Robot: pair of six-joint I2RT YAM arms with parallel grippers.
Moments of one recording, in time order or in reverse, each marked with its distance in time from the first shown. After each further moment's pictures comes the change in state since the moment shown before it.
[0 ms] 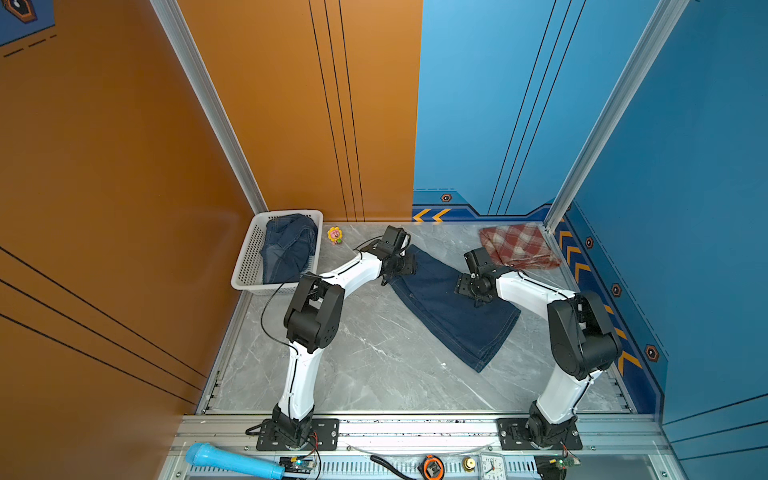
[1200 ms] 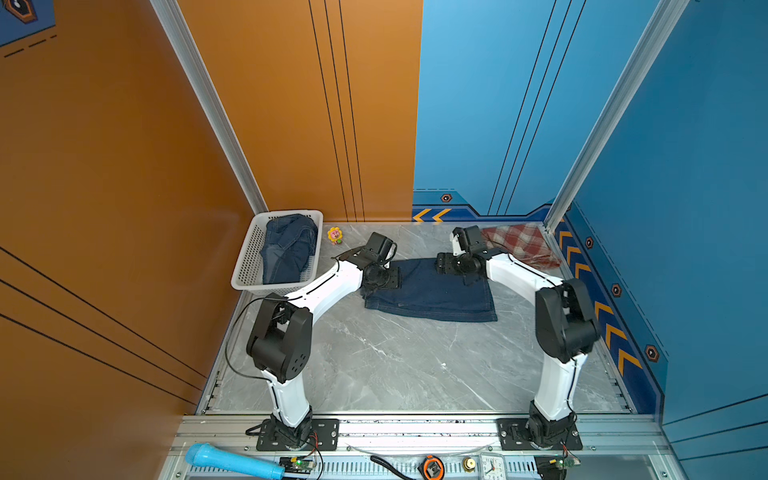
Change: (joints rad) left arm 0.045 -0.380 -0.307 -0.183 0.002 -0.073; right arm 0.013 0.067 0.227 0.037 -0.207 -0.241
